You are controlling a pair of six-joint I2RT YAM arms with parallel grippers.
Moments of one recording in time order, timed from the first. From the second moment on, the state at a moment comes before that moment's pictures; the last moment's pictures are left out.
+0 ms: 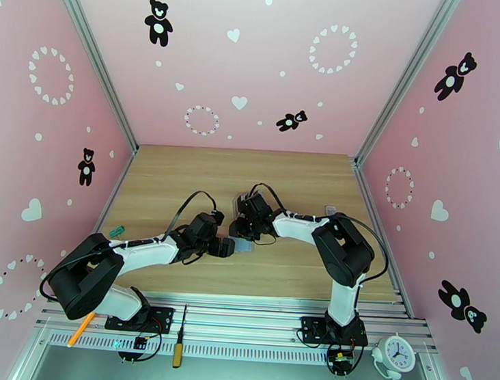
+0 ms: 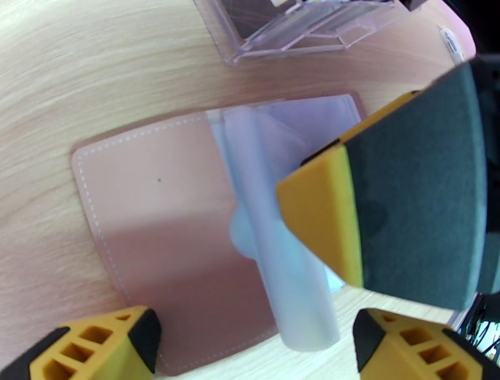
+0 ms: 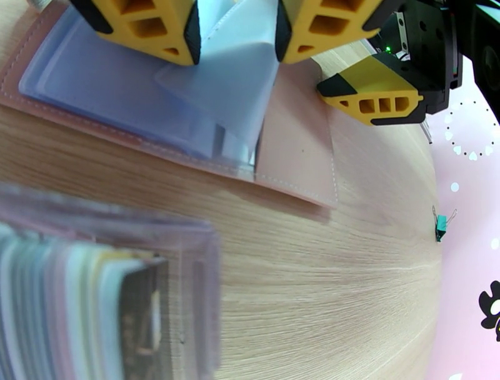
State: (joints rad) left arm -0.68 1.46 0.59 -0.04 0.16 -0.52; right arm 0.72 1.91 1.10 -0.19 -0.42 0.74
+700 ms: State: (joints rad) left arm -0.70 1.49 0.65 -0.15 0.07 -0.49; right arm 0.72 1.92 1.13 -0.17 -0.47 0.76
